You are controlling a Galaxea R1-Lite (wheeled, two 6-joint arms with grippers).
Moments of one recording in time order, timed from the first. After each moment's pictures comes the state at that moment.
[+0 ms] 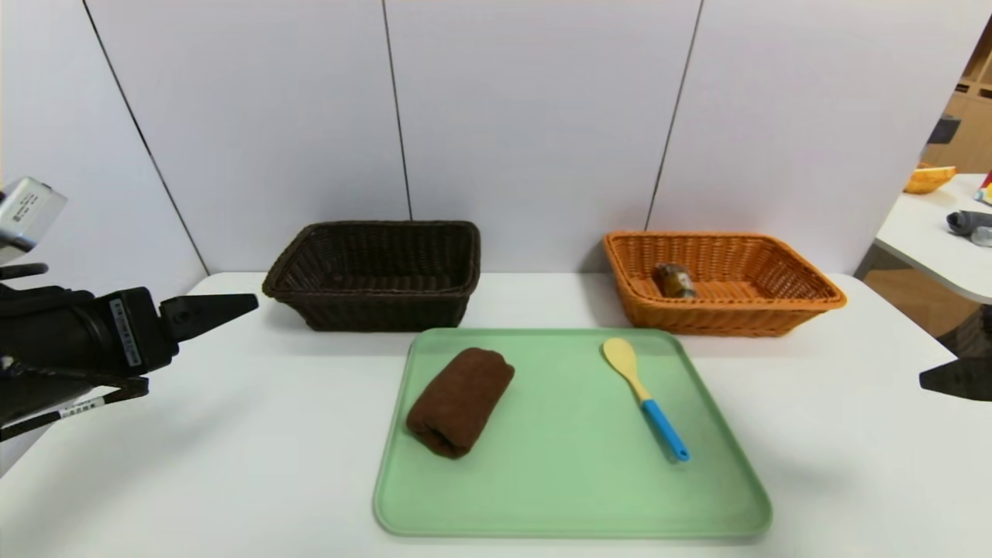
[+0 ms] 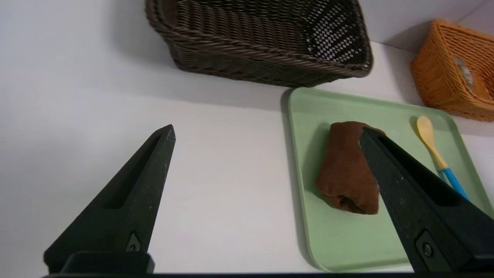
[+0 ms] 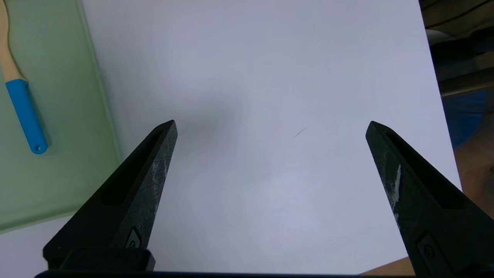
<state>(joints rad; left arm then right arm) -0.20 1.14 -0.75 -0.07 -0.05 -0.35 0.16 1.21 -1.09 0.74 -0.40 0.22</state>
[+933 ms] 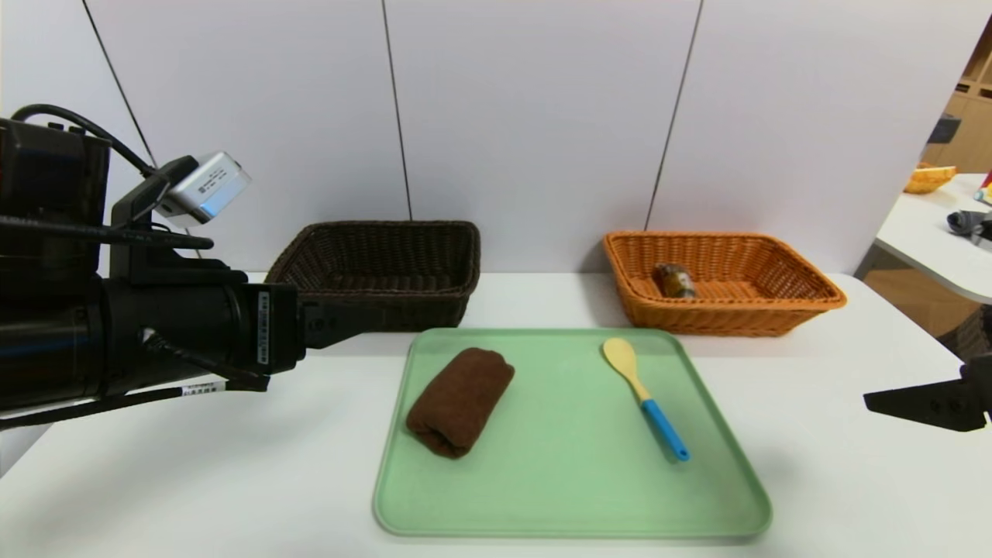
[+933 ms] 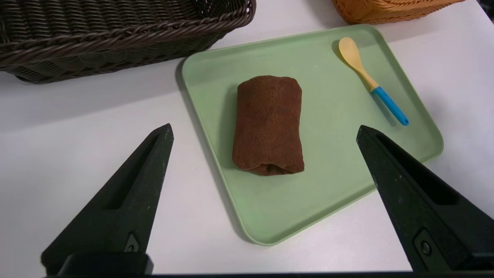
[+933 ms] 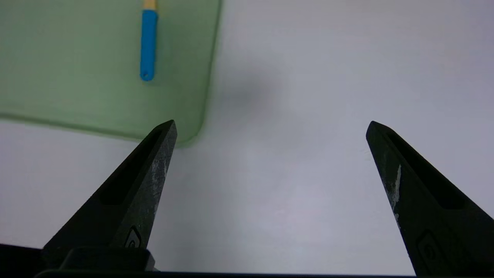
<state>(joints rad) -0.50 1.31 -0.96 0.06 -0.06 -0.27 0.24 1.21 -1.12 0.75 -0.09 0.01</state>
